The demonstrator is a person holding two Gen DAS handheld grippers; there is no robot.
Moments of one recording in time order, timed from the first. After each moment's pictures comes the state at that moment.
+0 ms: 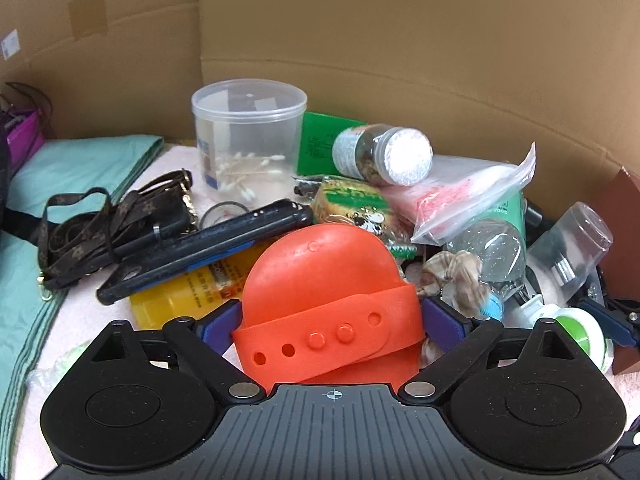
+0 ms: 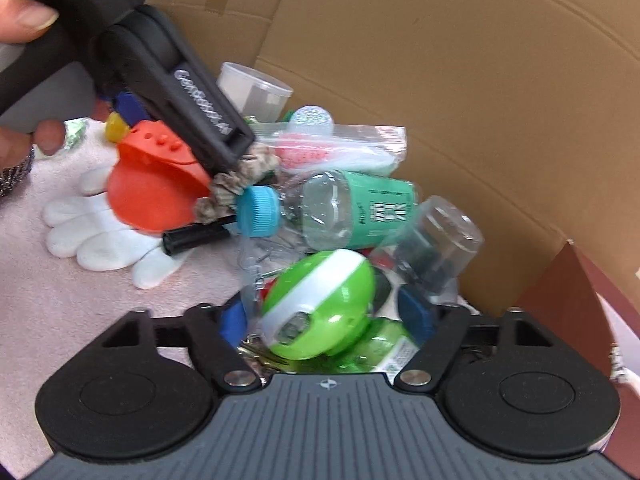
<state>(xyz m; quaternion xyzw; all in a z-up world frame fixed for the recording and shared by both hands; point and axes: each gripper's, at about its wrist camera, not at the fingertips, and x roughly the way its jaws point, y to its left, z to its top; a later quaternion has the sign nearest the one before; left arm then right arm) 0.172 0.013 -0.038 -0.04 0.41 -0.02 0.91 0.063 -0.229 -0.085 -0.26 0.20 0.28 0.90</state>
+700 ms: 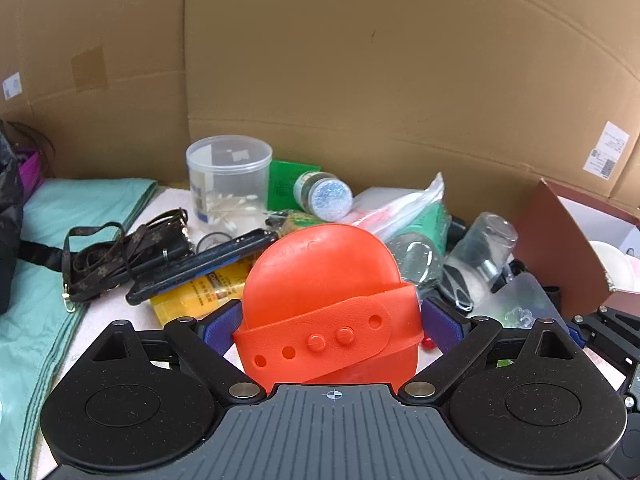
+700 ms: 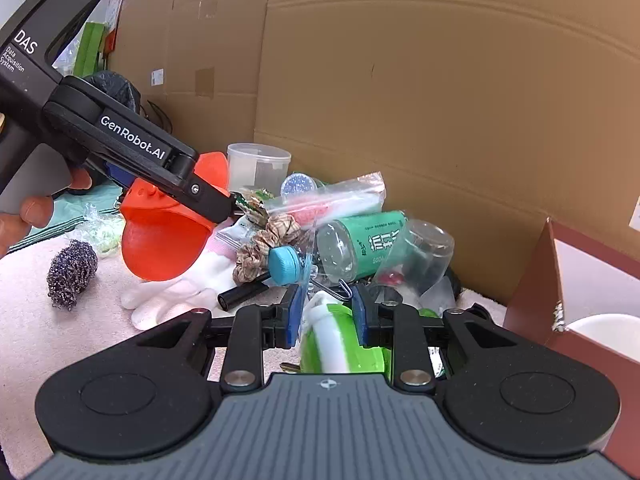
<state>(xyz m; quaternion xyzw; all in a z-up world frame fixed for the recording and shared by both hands) 0.114 0.007 0.012 -0.03 0.36 -0.08 0.93 0.031 -0.266 -0.043 -0.13 0.19 0.32 0.92</state>
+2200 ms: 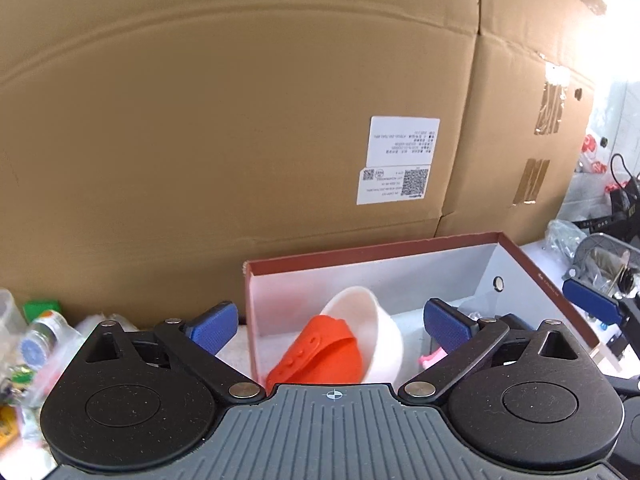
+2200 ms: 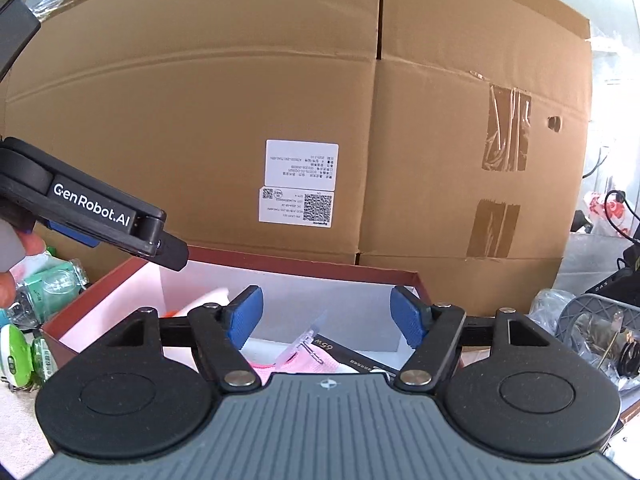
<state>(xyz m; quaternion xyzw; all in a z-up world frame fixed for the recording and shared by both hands) 0.147 -0.276 0.057 0.06 0.29 -0.21 0.93 0.080 -0.497 0.004 -0.04 0.15 0.05 0.99</state>
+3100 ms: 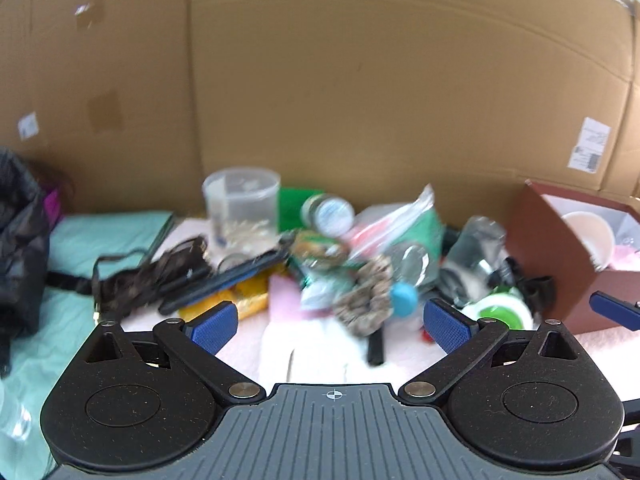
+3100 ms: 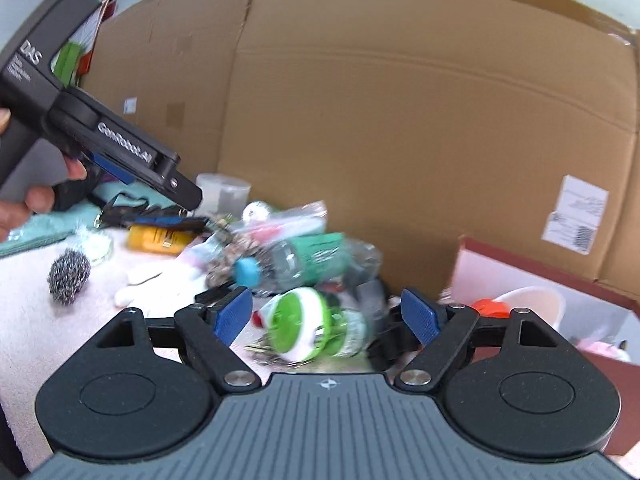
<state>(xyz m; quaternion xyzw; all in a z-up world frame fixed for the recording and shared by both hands) 0.082 0.014 0.023 0.00 0.32 -0.07 0.94 -0.023 -0.297 -0.036 -0.13 0.14 0.26 0.95</state>
